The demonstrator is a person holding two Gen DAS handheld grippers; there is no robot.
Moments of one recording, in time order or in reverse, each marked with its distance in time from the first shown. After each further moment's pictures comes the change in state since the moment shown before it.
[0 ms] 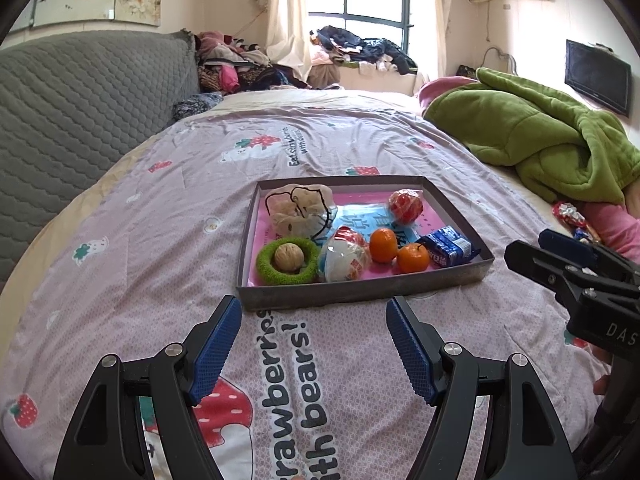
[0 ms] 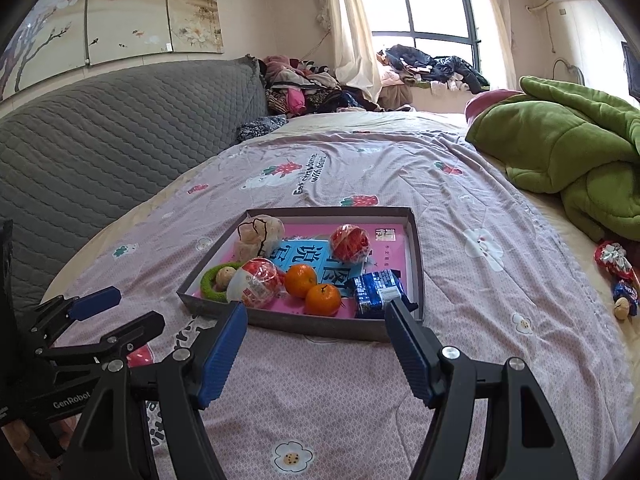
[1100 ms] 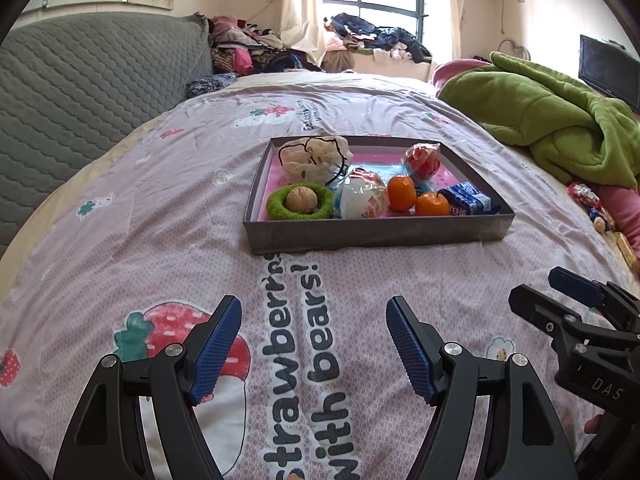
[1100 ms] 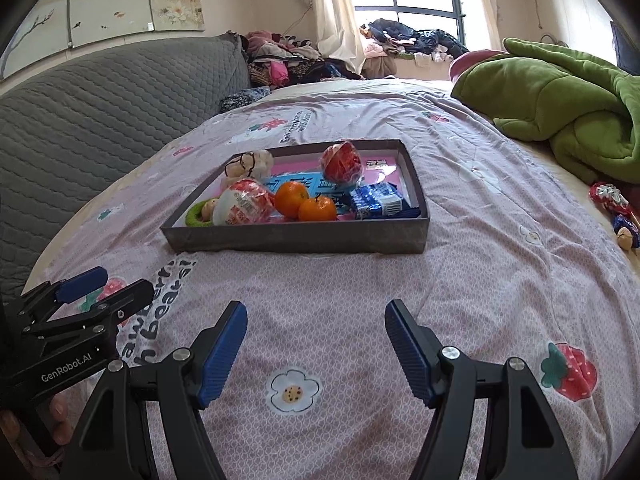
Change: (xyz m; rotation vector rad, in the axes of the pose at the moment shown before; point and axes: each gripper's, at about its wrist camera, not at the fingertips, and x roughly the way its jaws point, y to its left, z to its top) left arm 0.016 0.002 -0.052 -0.025 0.039 0.047; right arm 0.017 0.006 -0.069 0.041 0.093 -0.046
